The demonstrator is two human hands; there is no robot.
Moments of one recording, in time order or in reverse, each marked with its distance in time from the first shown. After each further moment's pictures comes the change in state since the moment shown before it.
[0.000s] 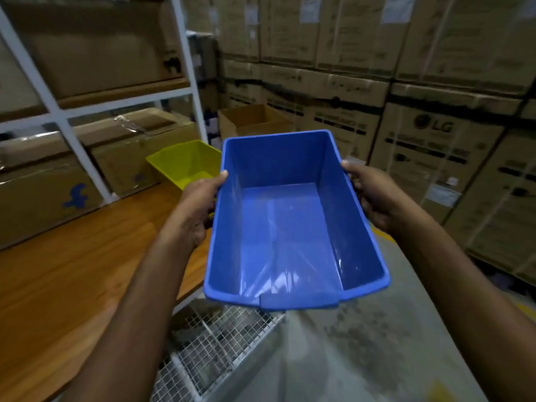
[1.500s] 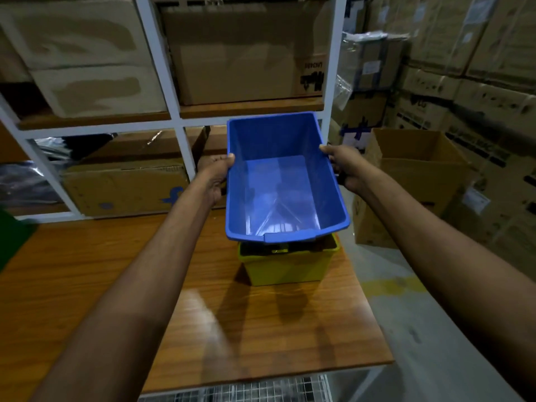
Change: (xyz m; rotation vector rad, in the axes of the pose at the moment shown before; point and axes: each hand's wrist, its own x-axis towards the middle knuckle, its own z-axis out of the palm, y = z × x) left_hand 0.293 0.072 -0.098 -0.122 0.702 0.039; right_hand 0.435 -0.080 0.277 -0.155 -0.625 0.006
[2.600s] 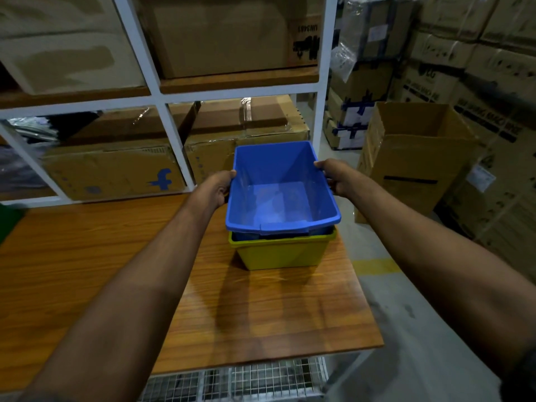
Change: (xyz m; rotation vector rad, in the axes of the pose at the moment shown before) left_hand 0.037 -0.070 0.024 0.153 0.031 -0.296; right_hand 0.045 0.071 -0.010 -0.015 0.083 0.274
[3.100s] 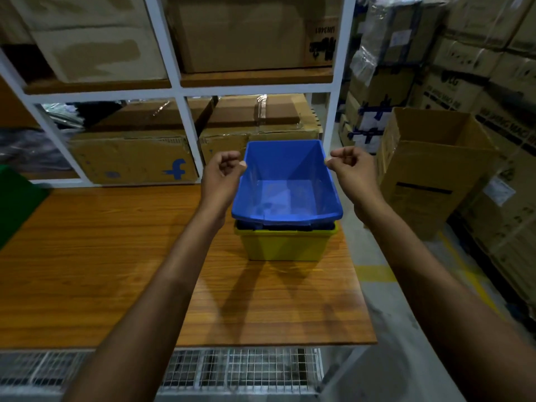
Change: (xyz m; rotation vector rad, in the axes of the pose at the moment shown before) left_hand -0.091 -0.030 -0.013 -0.019 0.185 0.630; right_hand -0.095 0.019 -0.021 -0.078 0.114 -0.616
